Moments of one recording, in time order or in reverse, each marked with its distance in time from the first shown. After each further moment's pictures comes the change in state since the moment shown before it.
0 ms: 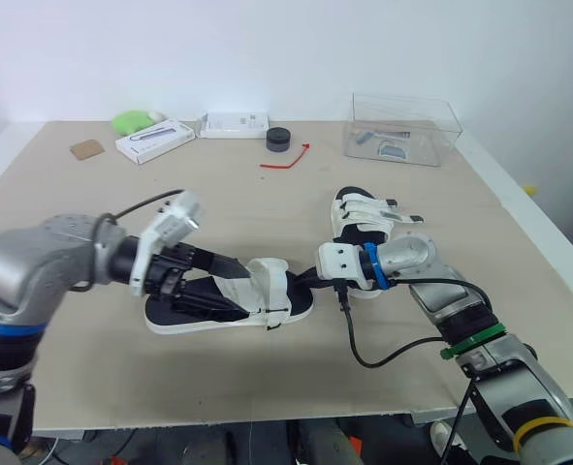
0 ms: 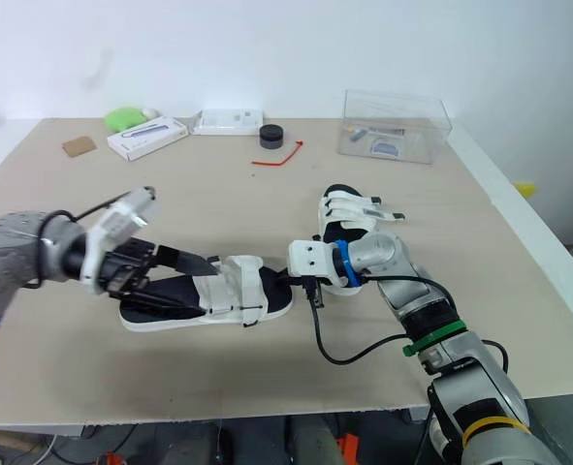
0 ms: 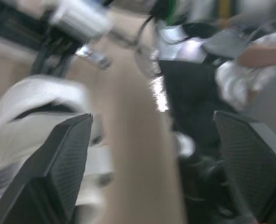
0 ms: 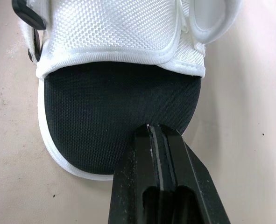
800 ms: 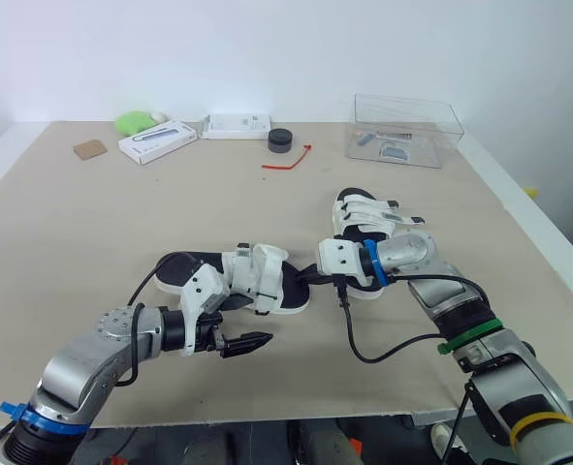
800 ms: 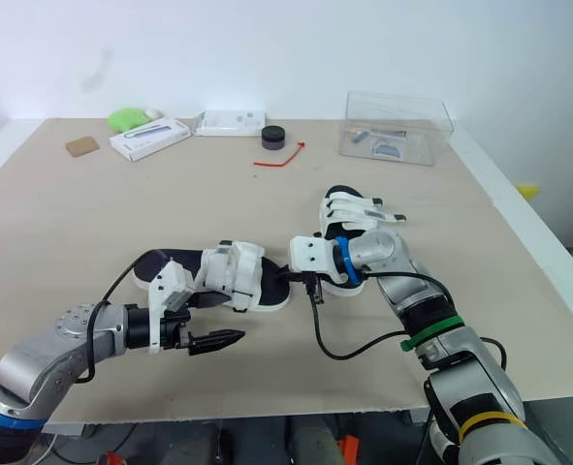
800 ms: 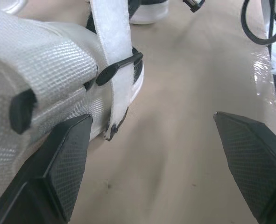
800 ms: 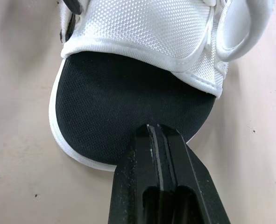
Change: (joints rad) left arm 0.345 -0.280 -0.195 0.013 0.385 -0.435 0.450; right arm -0.023 0.010 -0.003 0.065 -0.009 -0.024 -0.004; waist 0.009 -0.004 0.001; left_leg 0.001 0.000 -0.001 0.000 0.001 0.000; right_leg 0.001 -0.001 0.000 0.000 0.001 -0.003
